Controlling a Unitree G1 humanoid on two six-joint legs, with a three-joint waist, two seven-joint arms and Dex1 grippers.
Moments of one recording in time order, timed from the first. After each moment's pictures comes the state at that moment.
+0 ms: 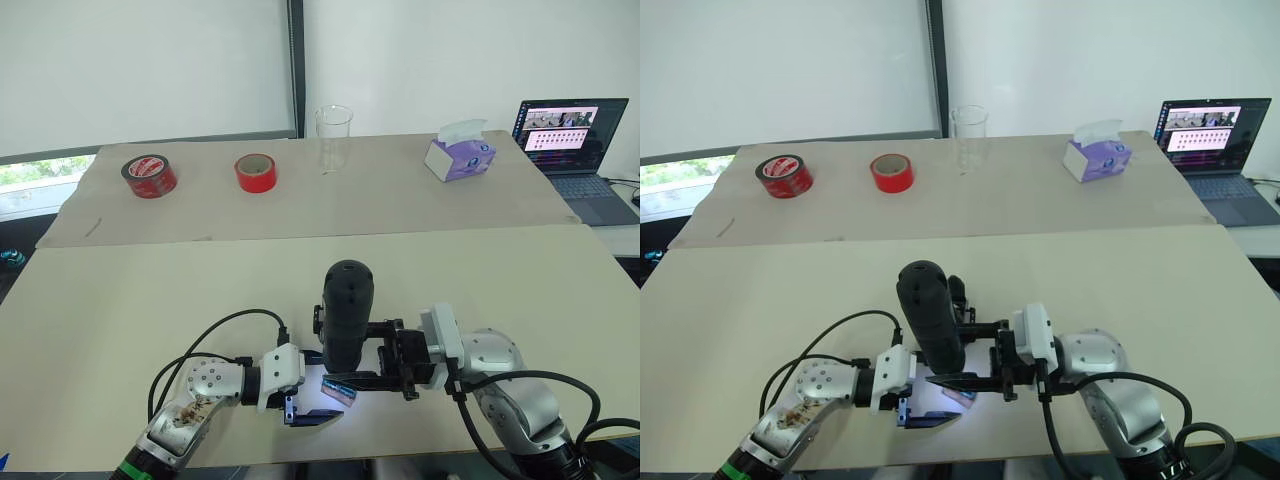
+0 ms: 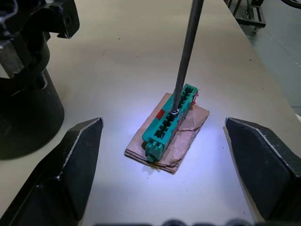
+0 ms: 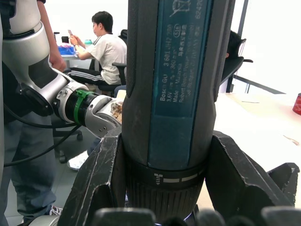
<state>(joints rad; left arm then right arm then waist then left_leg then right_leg) -0.04 0.53 -0.36 -0.20 -0.18 0.09 -1.04 -0.11 -0.48 0.19 -0.47 0.55 0.16 1.16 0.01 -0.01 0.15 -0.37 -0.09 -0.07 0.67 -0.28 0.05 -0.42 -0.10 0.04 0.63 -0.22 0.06</state>
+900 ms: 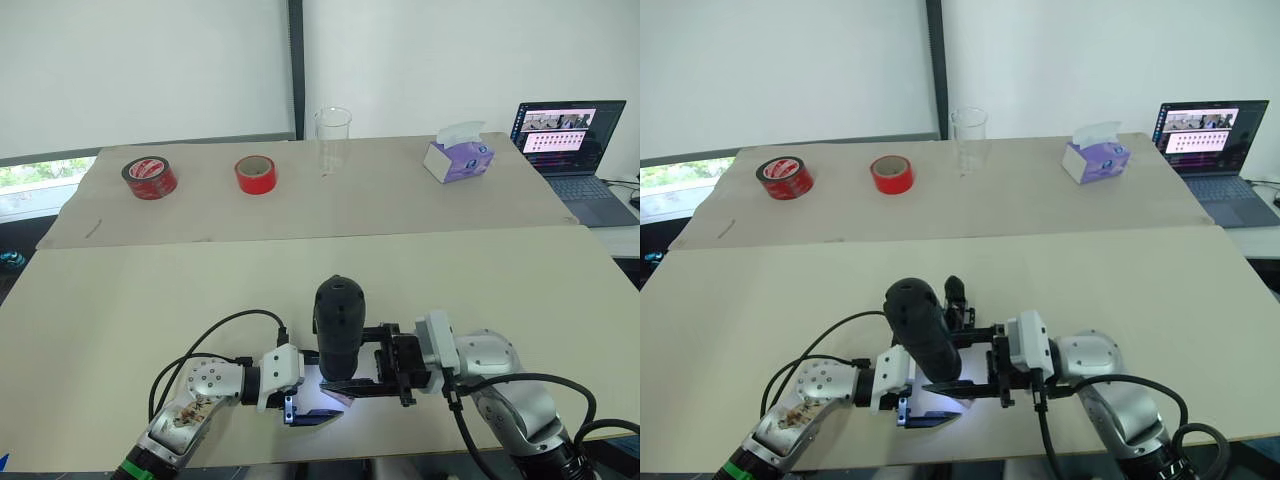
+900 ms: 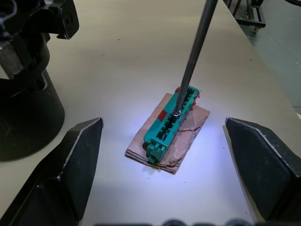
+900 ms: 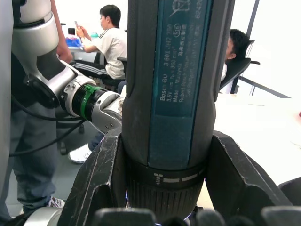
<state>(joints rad) -0.03 0.52 -0.36 -0.15 -0.18 0.04 -1.05 -0.12 -0.50 0.23 -0.47 0.51 0.10 1.16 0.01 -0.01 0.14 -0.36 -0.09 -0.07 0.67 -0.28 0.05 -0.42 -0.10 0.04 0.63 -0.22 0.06</state>
